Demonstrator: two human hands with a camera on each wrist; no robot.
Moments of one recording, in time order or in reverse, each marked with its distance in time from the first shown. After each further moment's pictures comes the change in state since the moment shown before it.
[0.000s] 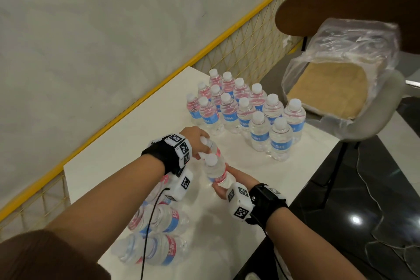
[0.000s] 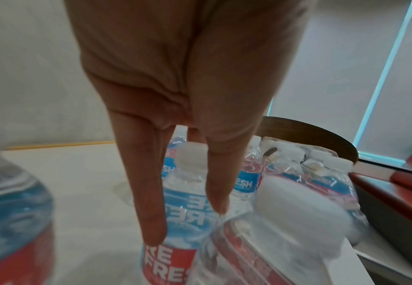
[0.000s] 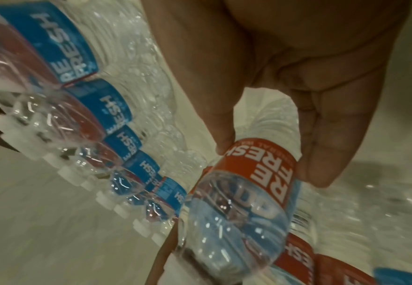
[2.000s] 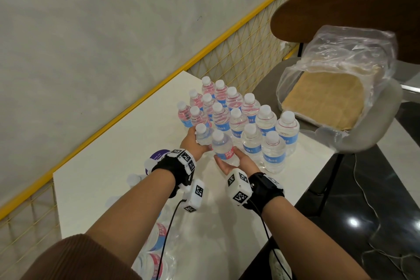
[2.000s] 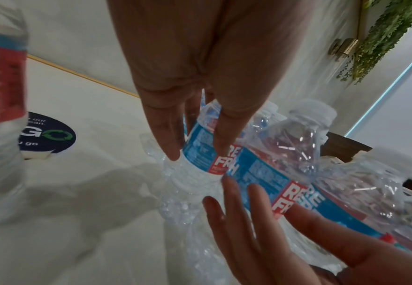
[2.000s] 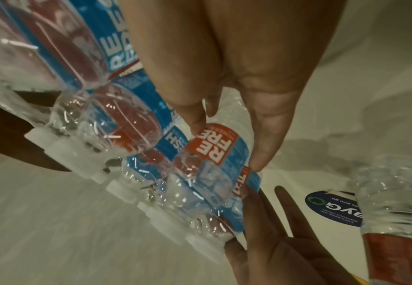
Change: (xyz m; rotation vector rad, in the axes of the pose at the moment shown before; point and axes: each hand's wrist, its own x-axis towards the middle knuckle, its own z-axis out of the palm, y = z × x) left_hand 0.063 -0.002 0.038 -0.461 0.331 0.099; right_hand -0.003 -0.070 0.023 0.195 0.047 -0.279
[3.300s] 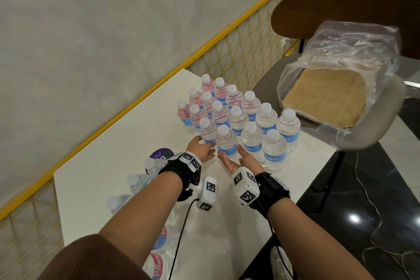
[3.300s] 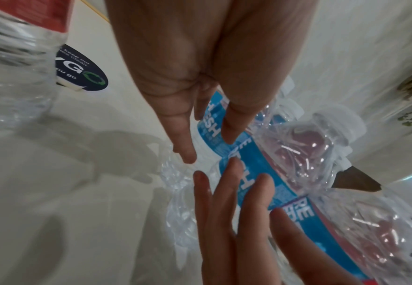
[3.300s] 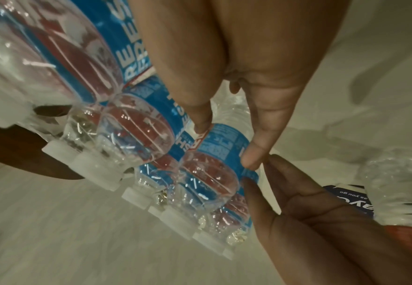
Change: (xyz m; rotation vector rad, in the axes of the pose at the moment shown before) left_hand 0.016 -0.015 0.025 0.076 -0.146 -0.140; right_hand -0.028 -0.005 0.007 0.326 -0.052 0.173
